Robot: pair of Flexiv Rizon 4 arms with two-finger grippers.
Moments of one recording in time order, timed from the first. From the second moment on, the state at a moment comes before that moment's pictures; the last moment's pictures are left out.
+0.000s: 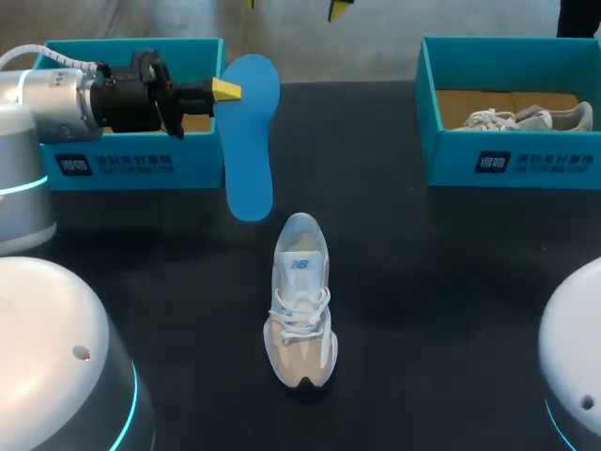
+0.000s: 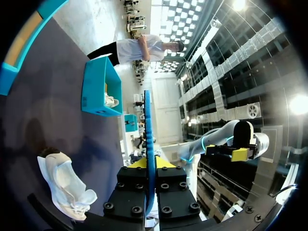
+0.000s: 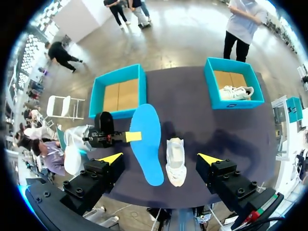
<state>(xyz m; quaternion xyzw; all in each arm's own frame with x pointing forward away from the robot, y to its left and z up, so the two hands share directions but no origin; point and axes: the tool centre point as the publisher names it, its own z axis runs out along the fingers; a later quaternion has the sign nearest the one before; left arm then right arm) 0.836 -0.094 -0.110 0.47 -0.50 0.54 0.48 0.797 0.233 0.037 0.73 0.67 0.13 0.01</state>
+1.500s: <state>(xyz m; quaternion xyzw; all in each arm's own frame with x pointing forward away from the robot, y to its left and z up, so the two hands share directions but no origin) 0.836 -0.094 -0.110 0.47 -0.50 0.54 0.48 0.810 0.156 -0.033 0.58 0.64 0.46 -0.22</state>
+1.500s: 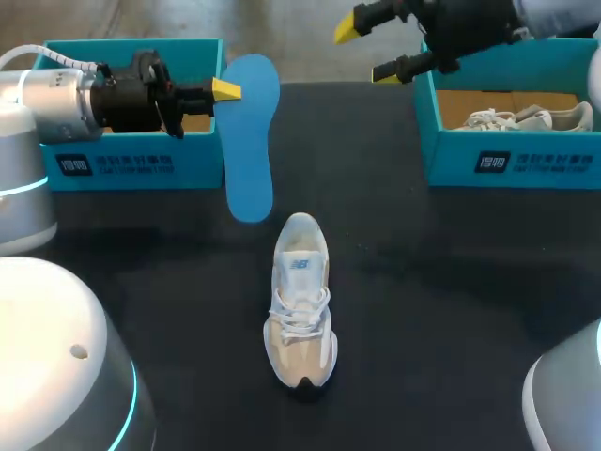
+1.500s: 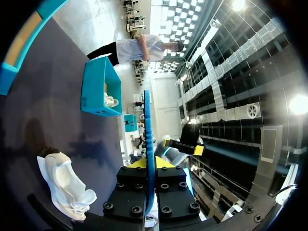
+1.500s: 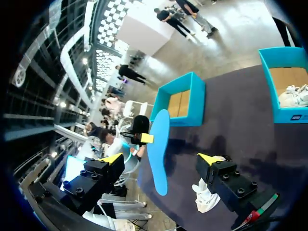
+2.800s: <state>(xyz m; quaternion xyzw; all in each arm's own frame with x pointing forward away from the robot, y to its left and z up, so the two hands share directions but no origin) 0.836 -0.094 -0.110 0.47 -0.50 0.54 0.48 0.819 0.139 -0.047 0.46 0.54 0.58 -0.39</state>
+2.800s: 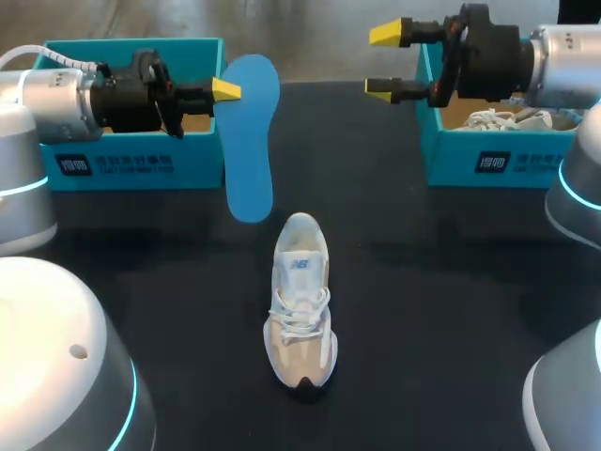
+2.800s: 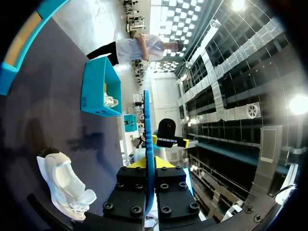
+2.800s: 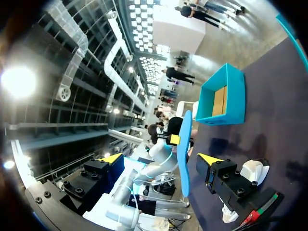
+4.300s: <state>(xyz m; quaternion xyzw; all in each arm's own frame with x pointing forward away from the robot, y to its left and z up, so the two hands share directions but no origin) 0.841 -0.094 -0.081 0.13 -0.63 0.73 0.23 0.819 0.140 -0.046 0.46 0.54 0.58 -0.39</state>
